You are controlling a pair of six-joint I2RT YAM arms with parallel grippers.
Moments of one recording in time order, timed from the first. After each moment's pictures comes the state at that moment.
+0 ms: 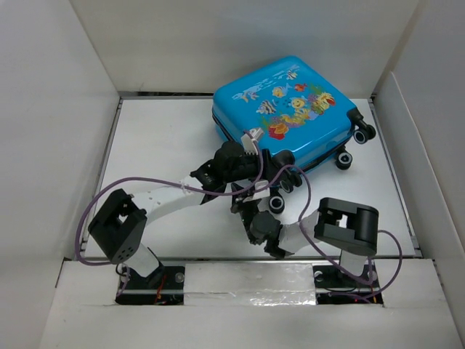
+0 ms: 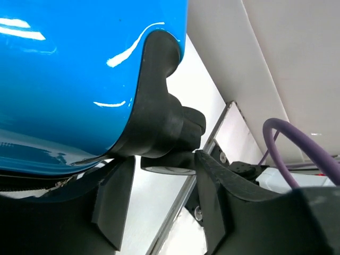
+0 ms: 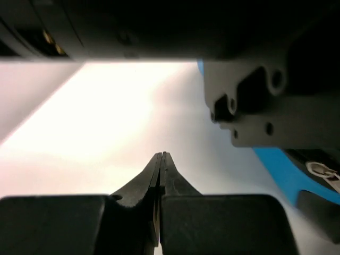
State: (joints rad) left arm -0.84 1.53 0.99 0.27 0.33 -0.75; right arm 1.26 1.79 0.61 1.35 0.92 0.13
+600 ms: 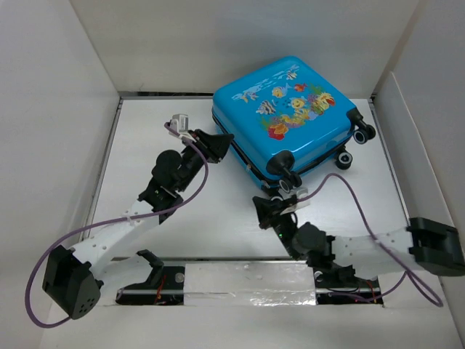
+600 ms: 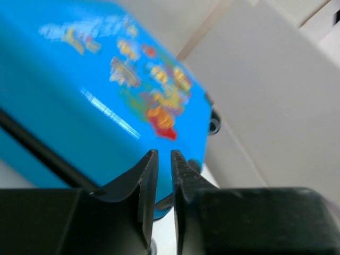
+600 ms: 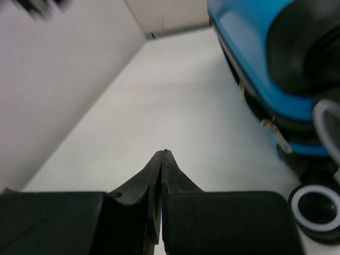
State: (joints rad) left arm -0.65 1.07 0.77 0.43 -0.05 -0.73; right arm 1.40 1.17 0.34 0.98 0.93 0.31
